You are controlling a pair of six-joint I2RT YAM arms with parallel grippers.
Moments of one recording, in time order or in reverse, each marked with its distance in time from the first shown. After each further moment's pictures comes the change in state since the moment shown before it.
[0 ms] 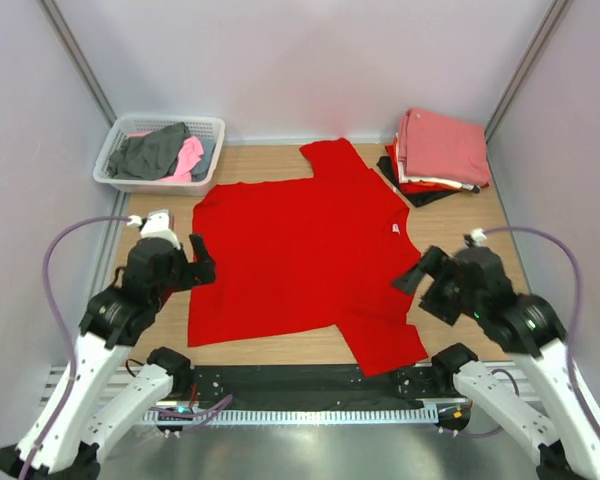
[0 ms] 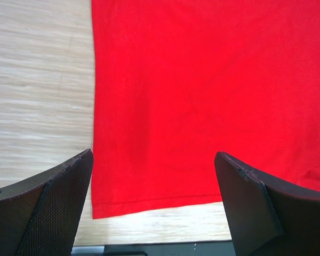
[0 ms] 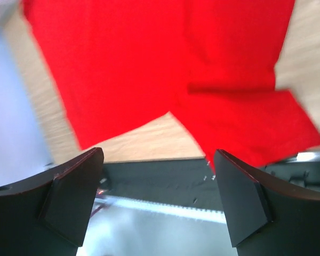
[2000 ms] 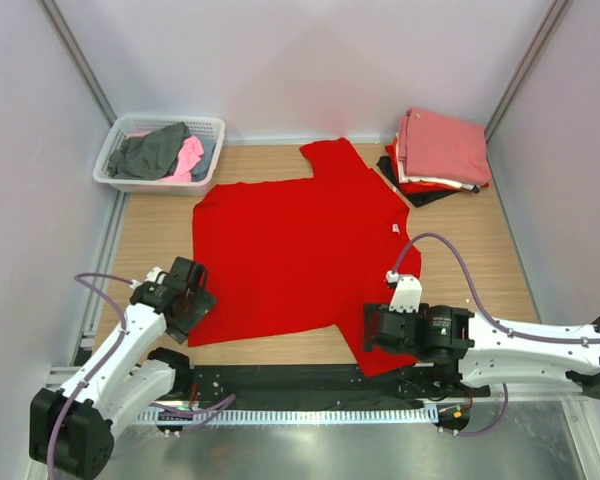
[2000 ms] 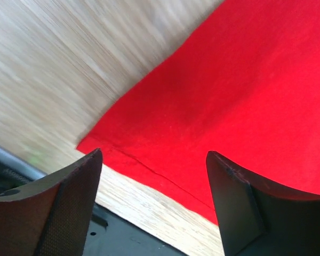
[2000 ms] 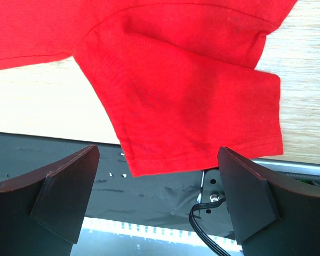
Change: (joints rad) left arm 0.105 0.246 -0.351 -0.103 0.003 -0.735; right arm 0.884 0.308 -0.308 0.106 0.494 0.256
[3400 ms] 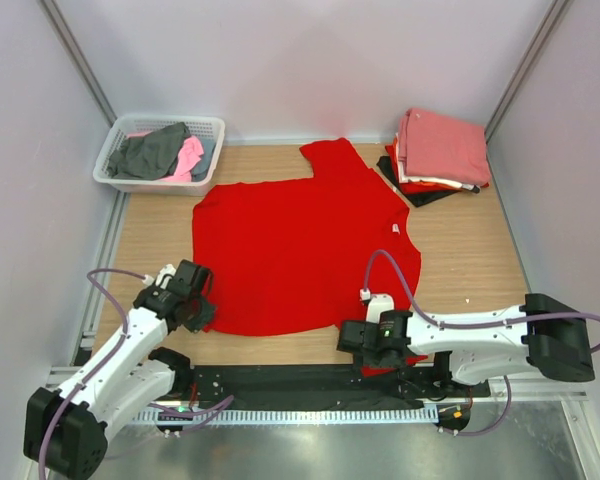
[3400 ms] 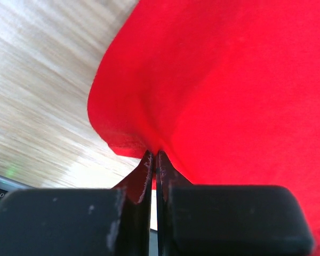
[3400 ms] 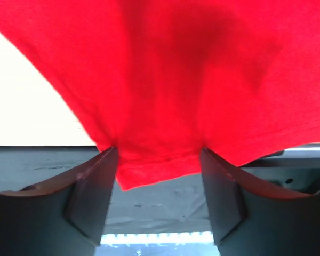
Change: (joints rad) left arm -0.061 -0.019 -0.060 0.110 0.082 0.063; right arm 0.001 0.348 -0.079 0.180 -0.198 0.047
